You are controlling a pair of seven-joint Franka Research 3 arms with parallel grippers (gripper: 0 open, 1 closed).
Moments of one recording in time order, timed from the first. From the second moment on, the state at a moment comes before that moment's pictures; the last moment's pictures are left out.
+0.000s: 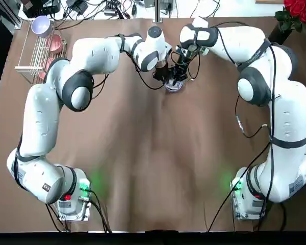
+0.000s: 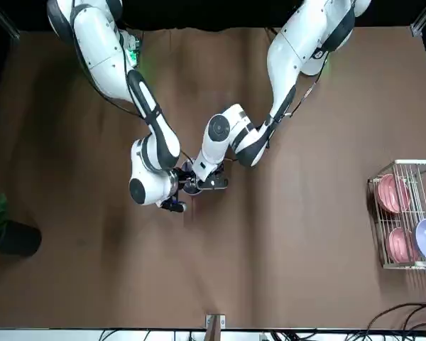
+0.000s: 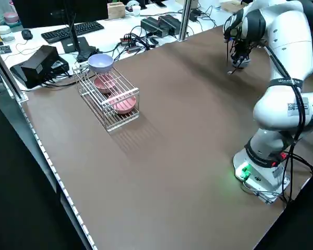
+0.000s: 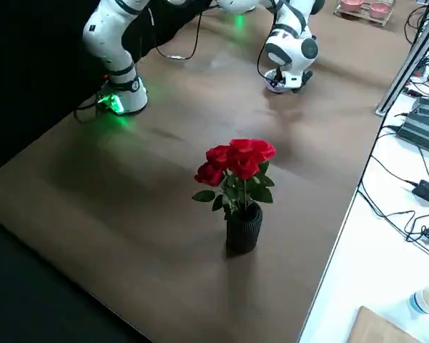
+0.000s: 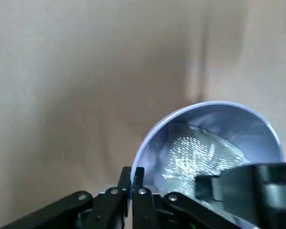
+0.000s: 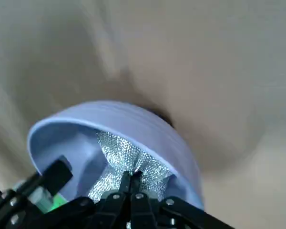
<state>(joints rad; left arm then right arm) -0.51 0.87 -0.39 -1.42 0.23 2.36 -0.99 0.48 0.79 -0.01 -1.52 0.65 1.97 0.23</state>
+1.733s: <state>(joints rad) -0.08 0.67 -0.44 -1.38 0.23 1.94 -0.59 -0.01 0.76 -0.03 -1.27 0.27 1.47 0.00</state>
